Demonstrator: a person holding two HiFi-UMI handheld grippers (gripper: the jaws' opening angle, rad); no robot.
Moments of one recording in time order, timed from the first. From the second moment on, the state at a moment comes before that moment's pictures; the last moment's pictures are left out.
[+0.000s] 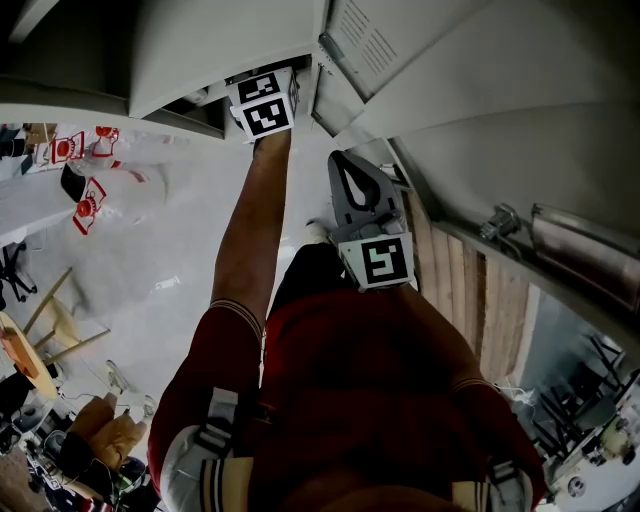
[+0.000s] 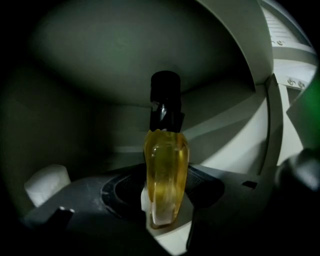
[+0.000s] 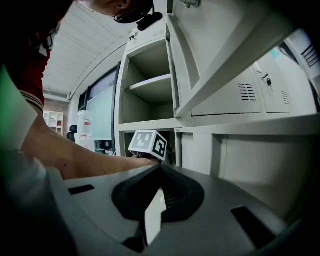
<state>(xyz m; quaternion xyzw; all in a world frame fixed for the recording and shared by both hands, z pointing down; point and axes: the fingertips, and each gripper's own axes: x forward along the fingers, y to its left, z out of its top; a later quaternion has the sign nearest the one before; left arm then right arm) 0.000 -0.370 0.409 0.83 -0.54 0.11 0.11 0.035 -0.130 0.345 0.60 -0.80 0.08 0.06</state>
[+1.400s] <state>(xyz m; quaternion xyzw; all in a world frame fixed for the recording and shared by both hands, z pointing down) -0.026 -0.303 0.409 0.84 -0.51 0.10 0.13 0.005 -0.115 0.346 0.58 -0.81 0.08 0.06</state>
